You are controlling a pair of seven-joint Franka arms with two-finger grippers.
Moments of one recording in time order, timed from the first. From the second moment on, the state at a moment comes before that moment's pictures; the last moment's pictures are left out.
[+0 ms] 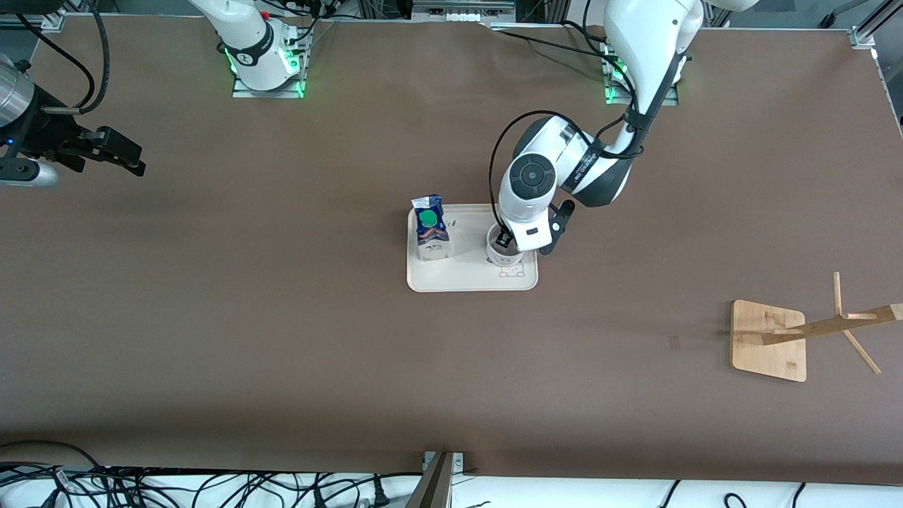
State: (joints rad) left arm -0.59 0.55 -0.05 -1.77 -0.08 2.18 -1.68; right arm 0.00 -0.02 0.04 -1.65 -0.01 1.60 0.10
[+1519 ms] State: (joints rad) left arm -0.59 0.45 -0.08 -1.76 -0.03 2.04 -1.58; right arm 0.00 -0.02 0.04 -1.65 -0.01 1.56 0.10
